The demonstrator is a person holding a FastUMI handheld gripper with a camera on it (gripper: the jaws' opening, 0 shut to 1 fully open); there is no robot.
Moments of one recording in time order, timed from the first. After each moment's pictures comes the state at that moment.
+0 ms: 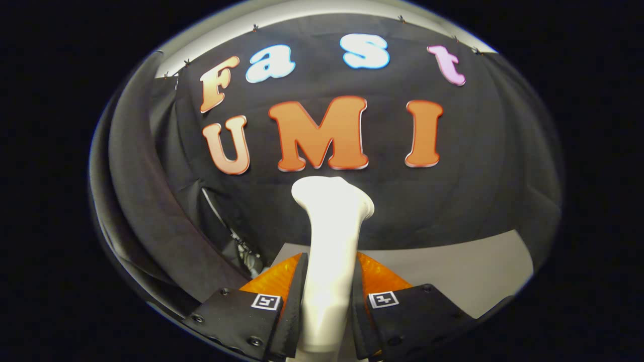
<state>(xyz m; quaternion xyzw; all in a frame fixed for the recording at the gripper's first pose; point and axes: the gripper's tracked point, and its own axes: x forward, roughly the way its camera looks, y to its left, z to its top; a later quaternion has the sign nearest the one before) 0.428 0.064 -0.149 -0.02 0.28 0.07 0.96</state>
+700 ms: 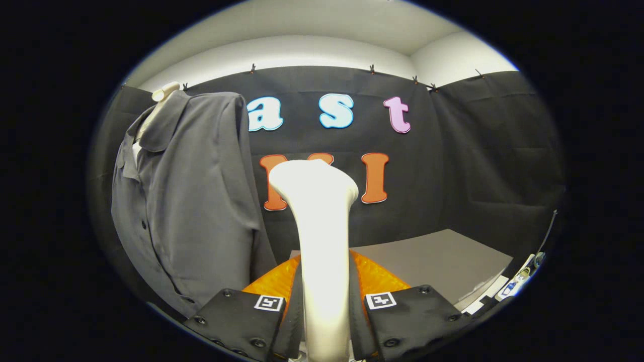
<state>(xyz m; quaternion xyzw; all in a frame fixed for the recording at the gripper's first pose) 0.232 0.098 -0.054 -0.03 0.14 -0.05 0.99</state>
